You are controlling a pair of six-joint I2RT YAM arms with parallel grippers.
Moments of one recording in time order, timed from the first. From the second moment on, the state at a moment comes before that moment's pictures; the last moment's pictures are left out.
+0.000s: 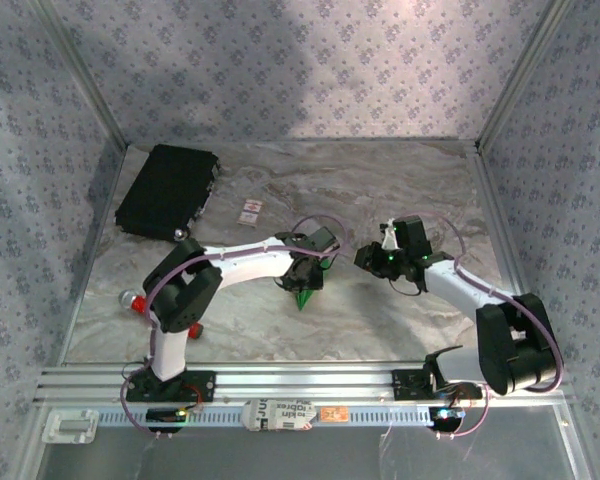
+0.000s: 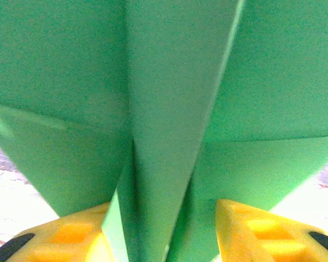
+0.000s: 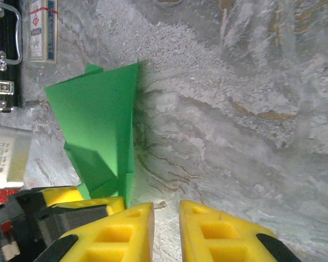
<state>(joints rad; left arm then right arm) -0.97 1.92 1.32 -0.71 -0.12 -0.94 0.28 1.32 0.62 -0.17 -0.47 0.66</state>
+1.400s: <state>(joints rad) -0.24 1.06 0.58 -0.30 -0.30 -0.47 0.08 1.29 0.55 0.03 0.27 0.12</state>
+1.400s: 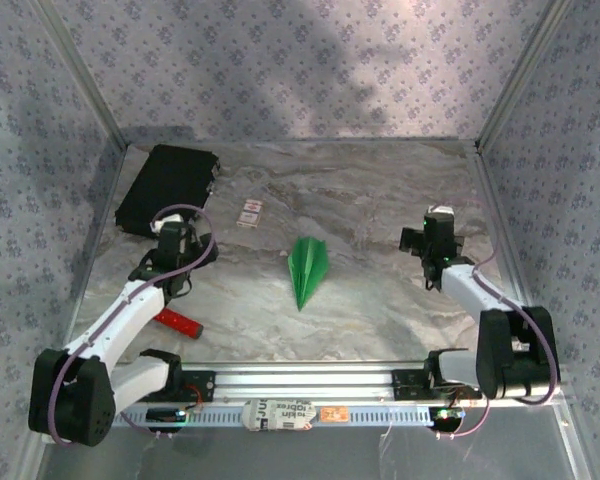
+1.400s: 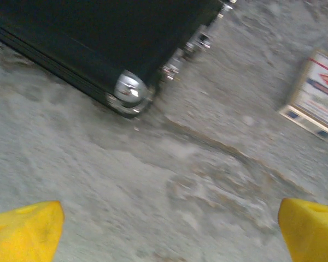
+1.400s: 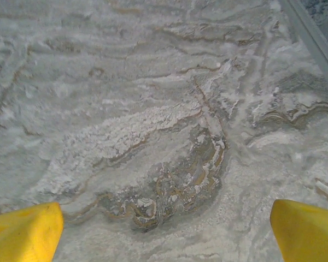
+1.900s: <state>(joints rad) -0.07 1.27 0.41 0.18 -0.35 -0.12 0.05 1.43 0.34 0.63 0.11 -0.10</state>
